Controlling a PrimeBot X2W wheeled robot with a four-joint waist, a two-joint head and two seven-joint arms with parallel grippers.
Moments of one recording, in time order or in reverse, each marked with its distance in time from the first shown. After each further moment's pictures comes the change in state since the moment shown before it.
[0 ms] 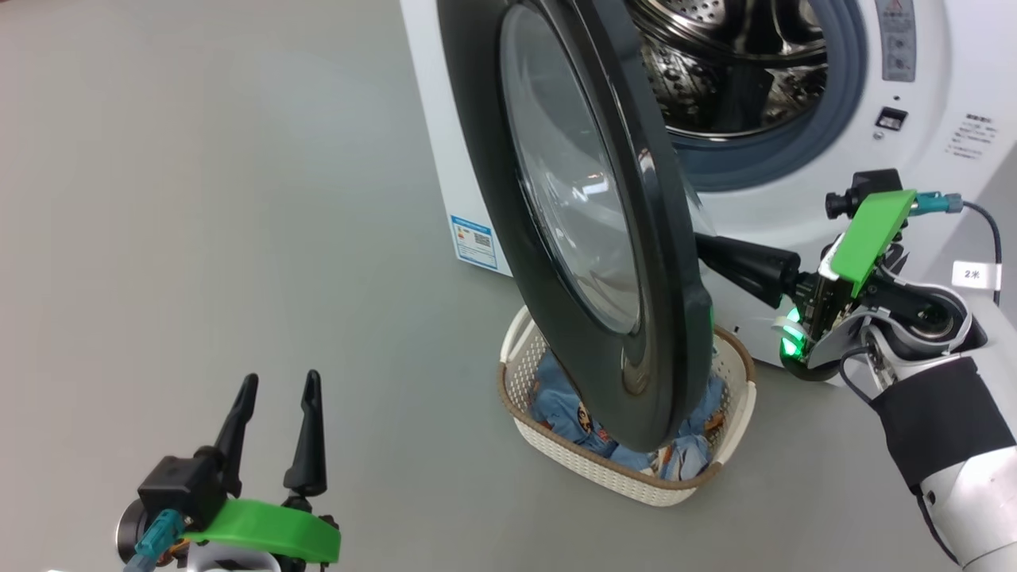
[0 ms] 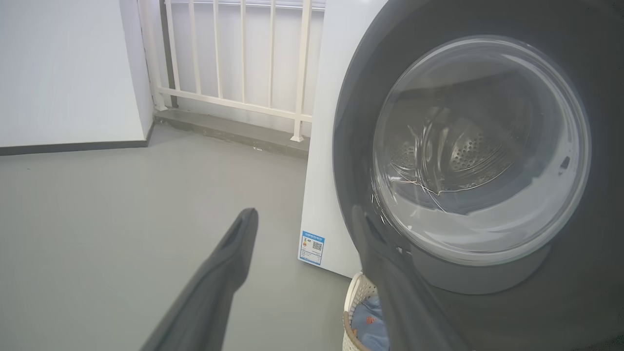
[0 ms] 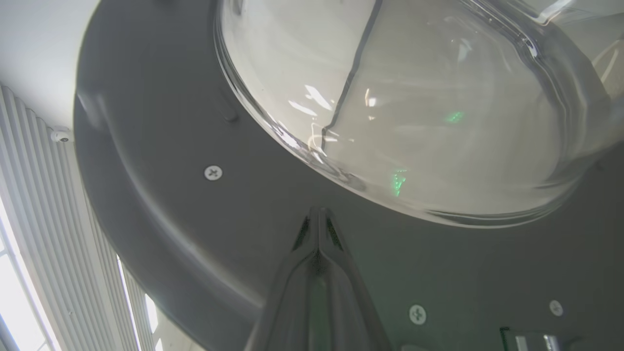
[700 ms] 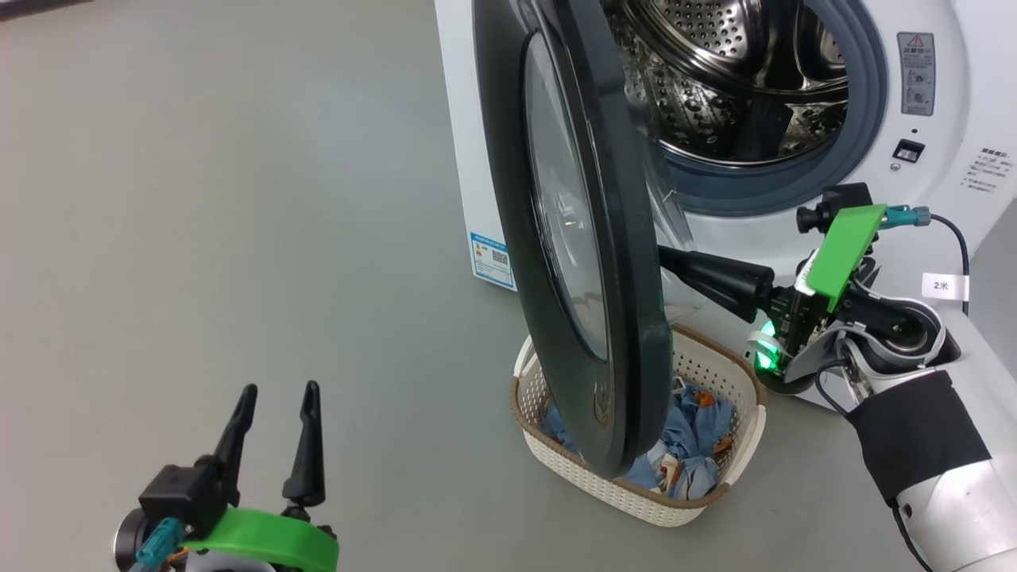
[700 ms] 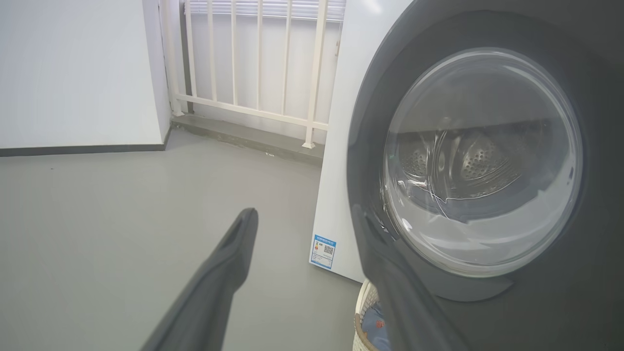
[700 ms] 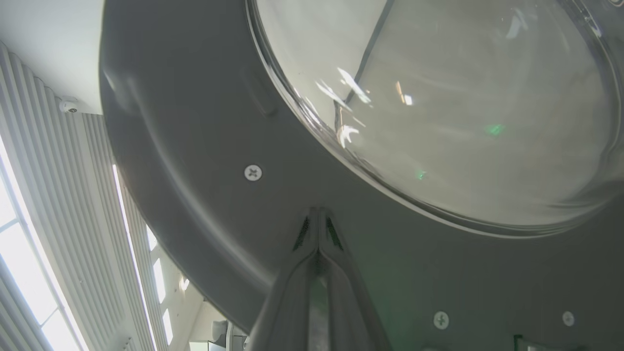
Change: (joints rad) left arm 0.019 0.012 -0.006 0.003 0.000 0.009 0.000; right arm 0.040 0.049 -0.026 -0.025 -0.018 0.000 0.022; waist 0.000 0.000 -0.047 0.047
